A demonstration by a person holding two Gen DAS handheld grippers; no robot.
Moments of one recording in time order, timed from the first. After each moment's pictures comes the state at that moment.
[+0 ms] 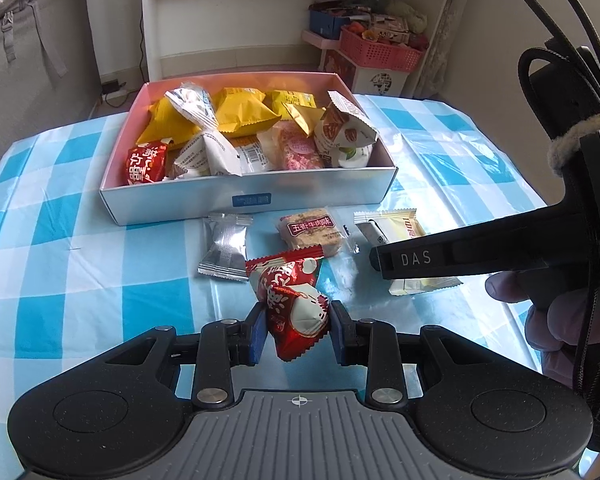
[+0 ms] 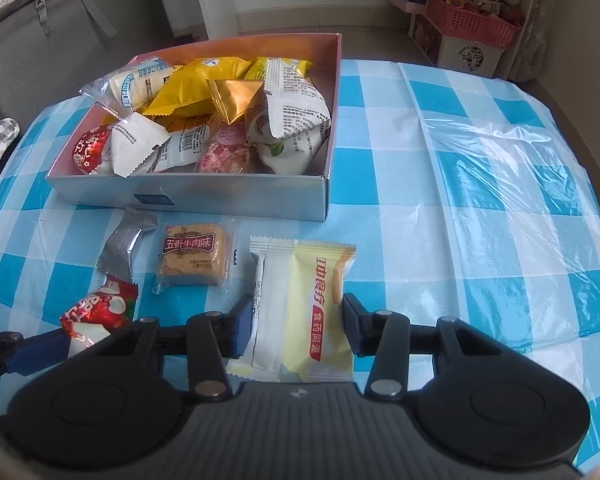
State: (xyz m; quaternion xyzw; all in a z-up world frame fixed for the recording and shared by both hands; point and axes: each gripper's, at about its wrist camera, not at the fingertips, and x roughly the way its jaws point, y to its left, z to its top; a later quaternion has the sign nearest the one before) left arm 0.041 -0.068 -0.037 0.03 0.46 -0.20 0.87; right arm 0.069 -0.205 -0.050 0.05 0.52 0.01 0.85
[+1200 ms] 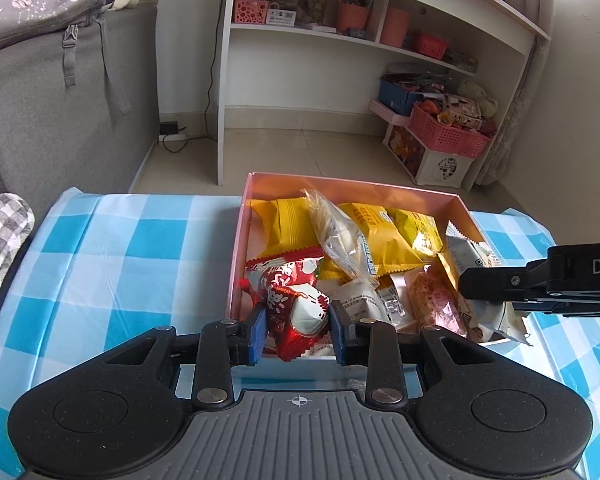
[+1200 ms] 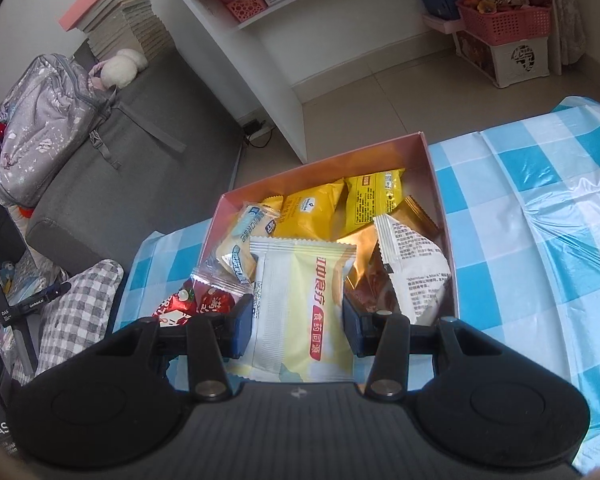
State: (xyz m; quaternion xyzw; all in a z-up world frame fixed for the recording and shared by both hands) left arm 0.155 -0.001 -0.026 -0.03 0.39 -0.13 0.91; right arm 0.140 -0.203 -0.012 0.23 0.44 0.10 0.86
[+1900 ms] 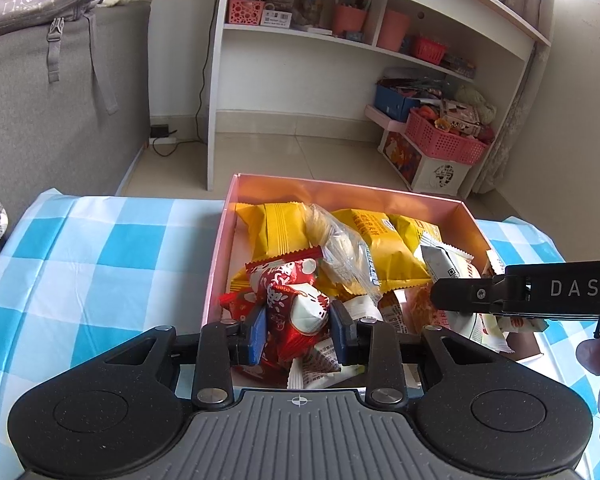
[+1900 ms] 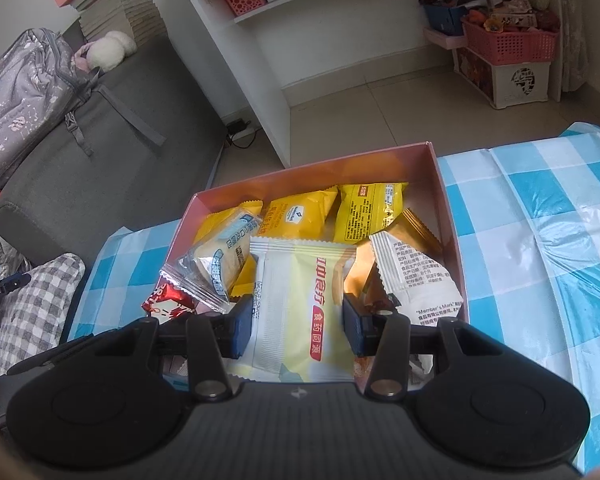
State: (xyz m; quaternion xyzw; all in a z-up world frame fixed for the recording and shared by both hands) left arm 0.171 -0.010 -0.045 -0.04 0.38 -0.14 0.91; right arm 0.155 -0.192 -0.024 0.18 0.43 0.07 0.88
